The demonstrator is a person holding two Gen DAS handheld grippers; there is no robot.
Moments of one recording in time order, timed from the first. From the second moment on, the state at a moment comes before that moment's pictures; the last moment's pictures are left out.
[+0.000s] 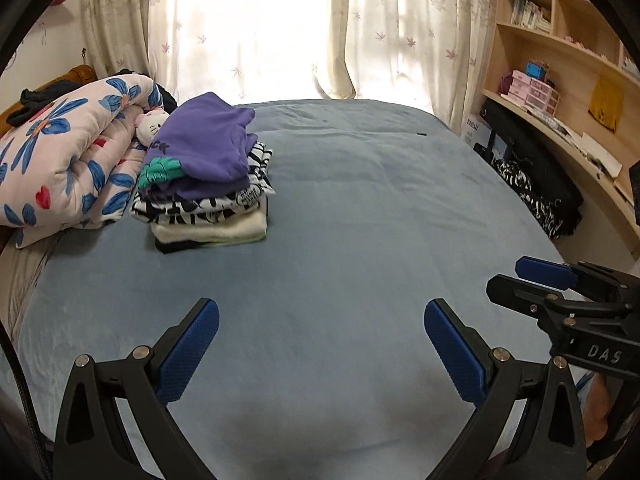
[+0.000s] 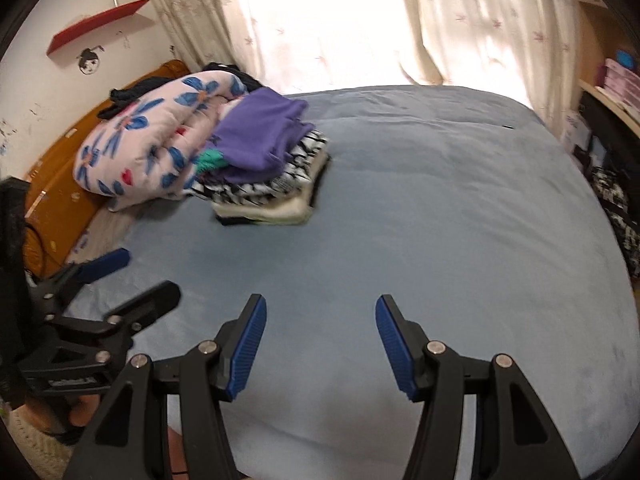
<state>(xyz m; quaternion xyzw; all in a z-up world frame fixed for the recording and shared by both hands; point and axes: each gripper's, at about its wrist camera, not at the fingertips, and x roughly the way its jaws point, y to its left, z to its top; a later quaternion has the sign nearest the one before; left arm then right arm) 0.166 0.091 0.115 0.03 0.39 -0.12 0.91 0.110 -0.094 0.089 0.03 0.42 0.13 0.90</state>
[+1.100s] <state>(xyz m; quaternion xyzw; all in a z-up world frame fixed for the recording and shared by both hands) 0.085 0.061 0.018 0.00 0.43 -0.07 0.90 0.012 -0.126 0.012 0.03 0.39 0.05 0.92</state>
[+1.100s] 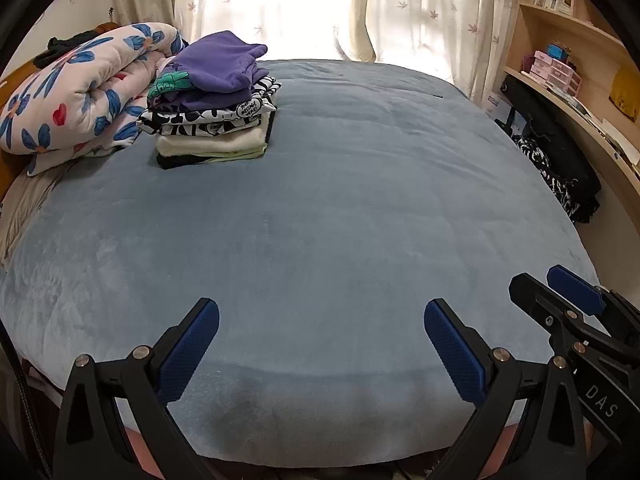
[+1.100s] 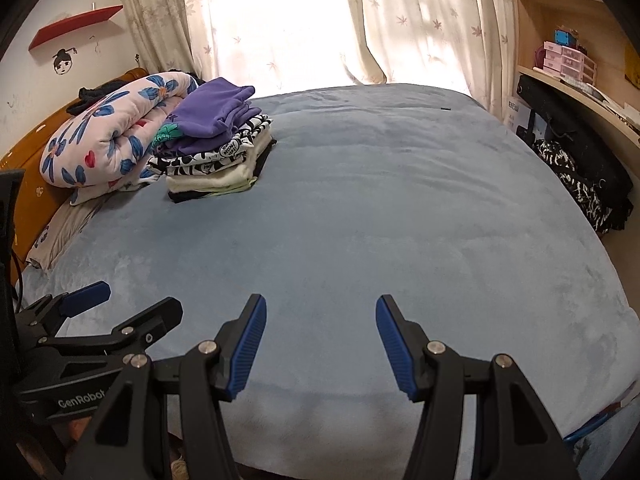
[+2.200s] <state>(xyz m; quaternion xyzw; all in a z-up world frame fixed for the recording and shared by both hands) 0.081 0.066 0.013 0.00 0.44 -0.05 0.90 0.009 -0.117 0.005 0.02 0.39 0.04 0.92</state>
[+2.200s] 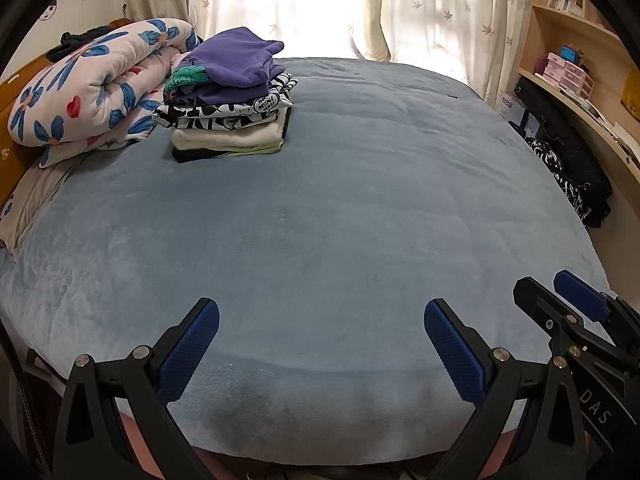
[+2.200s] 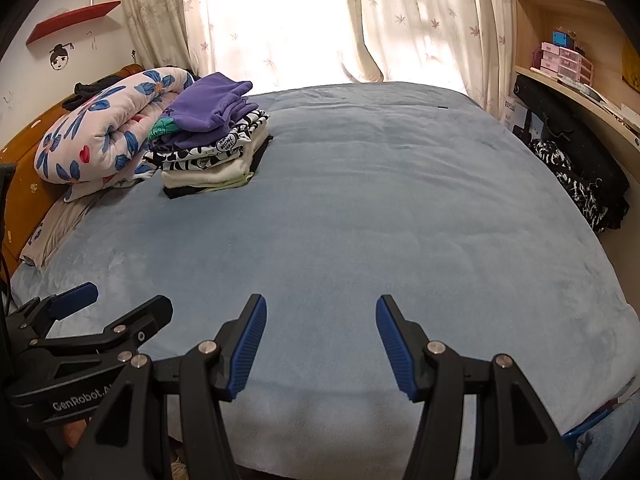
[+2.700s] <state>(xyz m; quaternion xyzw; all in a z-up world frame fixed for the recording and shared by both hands) 0.081 0.063 0.010 0.00 0.44 -0.04 0.90 0.010 -0.112 -0.001 0.02 0.40 0.04 0.92</state>
